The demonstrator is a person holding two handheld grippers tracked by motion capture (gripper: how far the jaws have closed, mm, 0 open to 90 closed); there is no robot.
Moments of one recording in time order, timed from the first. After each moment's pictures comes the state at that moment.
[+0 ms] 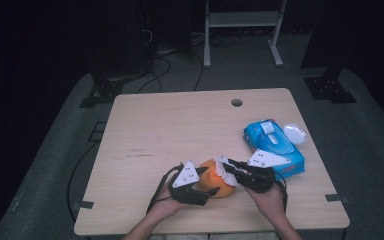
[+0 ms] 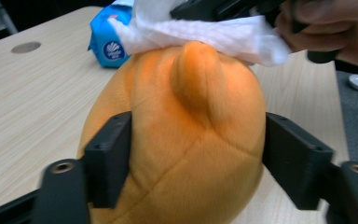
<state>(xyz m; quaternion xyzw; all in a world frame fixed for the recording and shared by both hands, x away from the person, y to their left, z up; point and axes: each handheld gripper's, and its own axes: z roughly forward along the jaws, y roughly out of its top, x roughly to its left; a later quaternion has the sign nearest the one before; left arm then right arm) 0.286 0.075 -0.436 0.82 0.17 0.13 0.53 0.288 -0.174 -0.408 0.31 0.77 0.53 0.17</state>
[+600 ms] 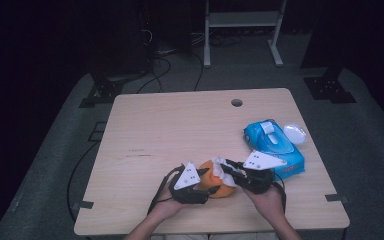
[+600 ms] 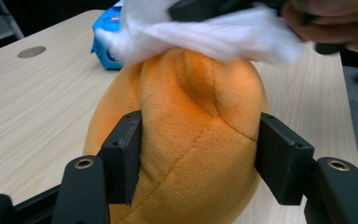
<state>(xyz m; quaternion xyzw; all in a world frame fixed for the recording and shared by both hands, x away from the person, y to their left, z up) 0.282 0.071 -0.438 0.83 0.16 0.15 0.52 0.287 -0.169 -0.404 0.29 0.78 0.51 0.20</state>
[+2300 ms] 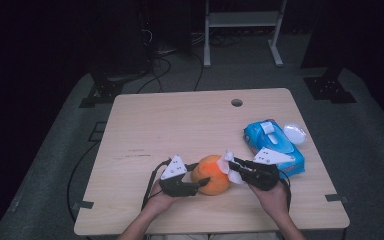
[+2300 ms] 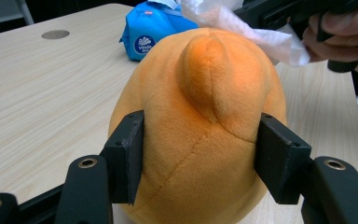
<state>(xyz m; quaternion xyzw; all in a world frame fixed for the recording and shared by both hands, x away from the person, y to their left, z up) 0.302 0.101 -0.440 0.80 0.22 0.12 0.54 0.298 -0.188 -0.417 0.34 0.76 0.53 0.16</state>
